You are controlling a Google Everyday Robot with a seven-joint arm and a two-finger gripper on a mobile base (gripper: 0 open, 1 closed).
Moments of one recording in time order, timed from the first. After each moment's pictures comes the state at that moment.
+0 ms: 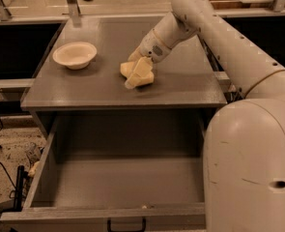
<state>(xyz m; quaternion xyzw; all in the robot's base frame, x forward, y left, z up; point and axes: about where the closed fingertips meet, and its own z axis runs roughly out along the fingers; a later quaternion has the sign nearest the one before) 0.687 0.024 0.833 -0.63 0.69 0.27 0.24</state>
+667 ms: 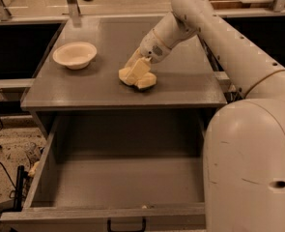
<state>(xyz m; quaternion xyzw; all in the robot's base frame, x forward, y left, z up) 0.687 0.024 0.833 -0.63 0.69 0.27 0.24</state>
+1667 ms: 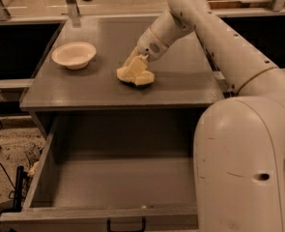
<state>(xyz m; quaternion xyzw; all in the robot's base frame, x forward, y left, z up) 0.689 0.029 0.836 -0.62 0.70 0.28 0.22</state>
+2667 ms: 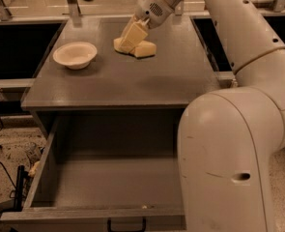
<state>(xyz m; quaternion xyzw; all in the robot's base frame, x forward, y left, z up) 0.668 0.029 0.941 -0.64 0.69 0.26 0.22</state>
